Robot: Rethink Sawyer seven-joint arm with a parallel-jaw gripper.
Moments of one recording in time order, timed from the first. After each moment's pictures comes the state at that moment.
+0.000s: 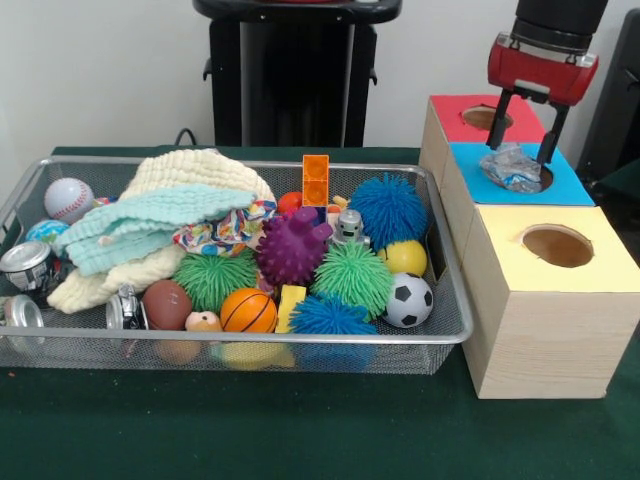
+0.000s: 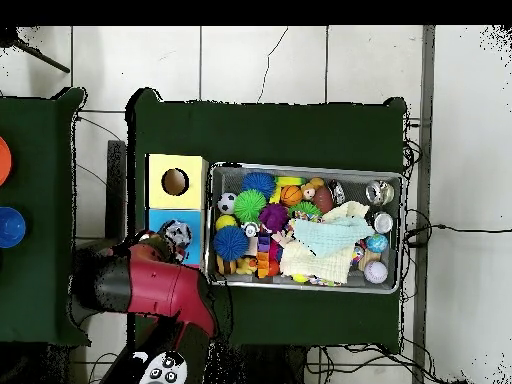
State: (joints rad) arm 0.41 -0.62 -0.37 1.79 0.40 0.36 2.10
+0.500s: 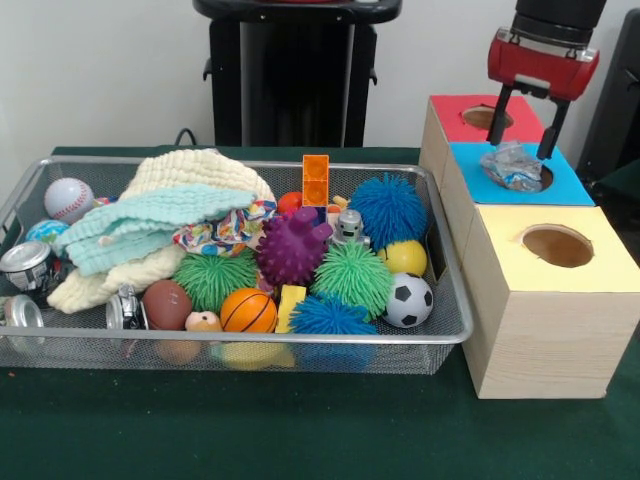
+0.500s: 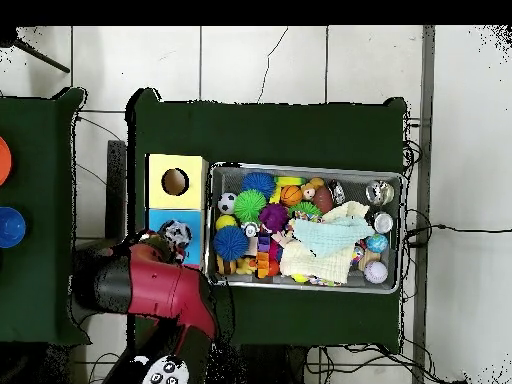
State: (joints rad) arm 0.41 -0.65 -0.38 1.79 0.41 0.39 2.10
